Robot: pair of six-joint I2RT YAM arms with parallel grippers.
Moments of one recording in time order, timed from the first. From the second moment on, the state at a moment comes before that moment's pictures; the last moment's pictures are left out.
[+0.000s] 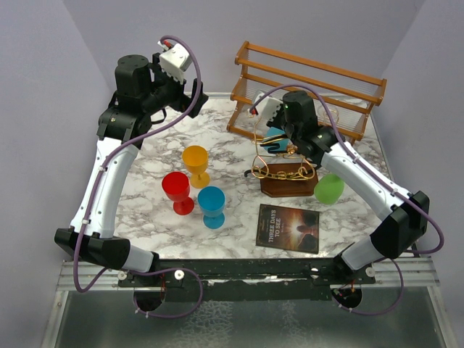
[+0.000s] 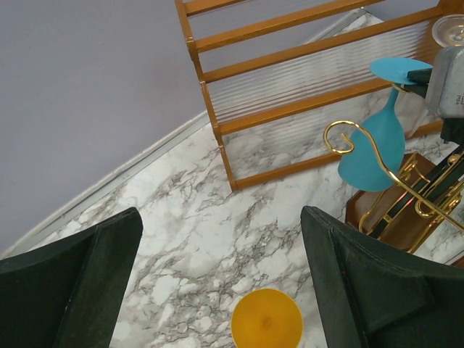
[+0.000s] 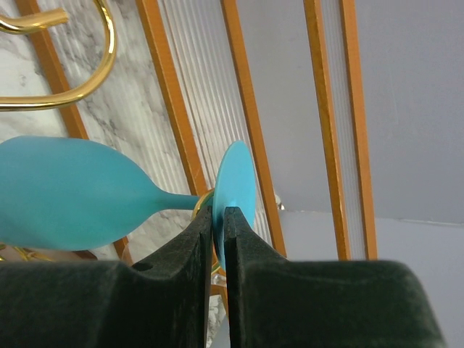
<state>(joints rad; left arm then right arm) -0.25 1.42 1.77 -0.58 0.39 0.18 0.60 1.52 1.44 -0.34 0.36 -0.88</state>
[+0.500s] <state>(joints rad) -0.25 1.42 1.76 -0.58 0.39 0.20 0.61 1.53 1.50 -0.45 0.31 -0.81</state>
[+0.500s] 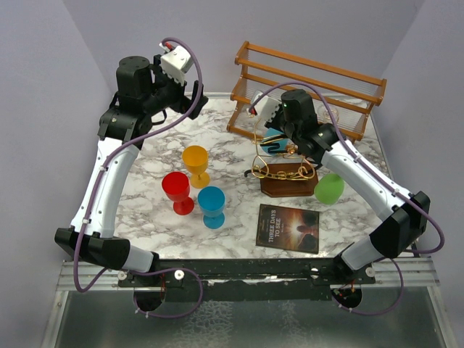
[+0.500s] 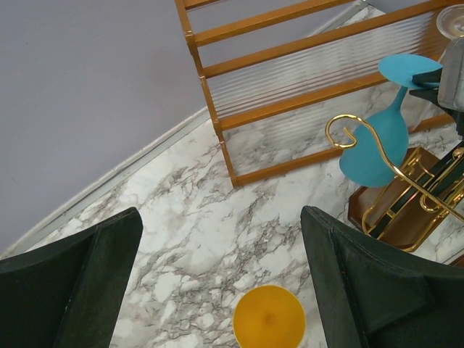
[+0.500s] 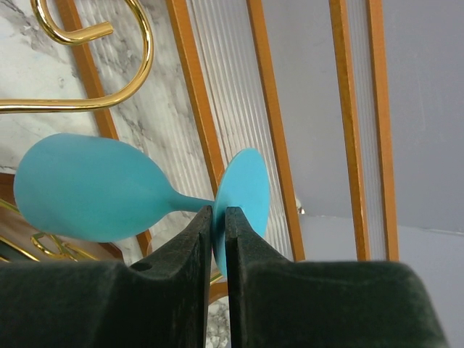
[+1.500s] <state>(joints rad) -0.09 1.44 1.53 -0.76 0.31 0.26 0.61 1.48 1.77 -0.65 0.00 -0.59</state>
